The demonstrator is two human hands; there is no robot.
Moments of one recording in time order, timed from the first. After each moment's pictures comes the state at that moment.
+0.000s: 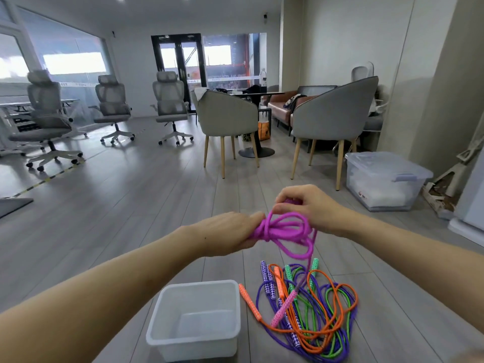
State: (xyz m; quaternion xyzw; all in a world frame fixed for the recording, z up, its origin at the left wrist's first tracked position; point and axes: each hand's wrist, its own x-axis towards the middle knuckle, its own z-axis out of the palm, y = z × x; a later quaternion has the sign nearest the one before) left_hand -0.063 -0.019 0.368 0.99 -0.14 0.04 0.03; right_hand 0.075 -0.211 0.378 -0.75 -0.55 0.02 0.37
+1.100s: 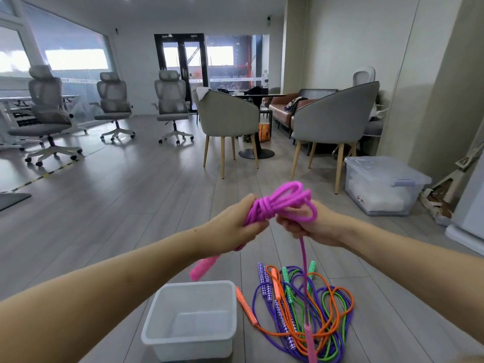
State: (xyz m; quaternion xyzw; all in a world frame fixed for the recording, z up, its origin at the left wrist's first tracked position) left_hand -0.080 -0.037 0.377 0.92 -0.08 0.10 0.36; right_hand 0.067 -0.214 0.369 -0.70 -0.47 0.26 0.47
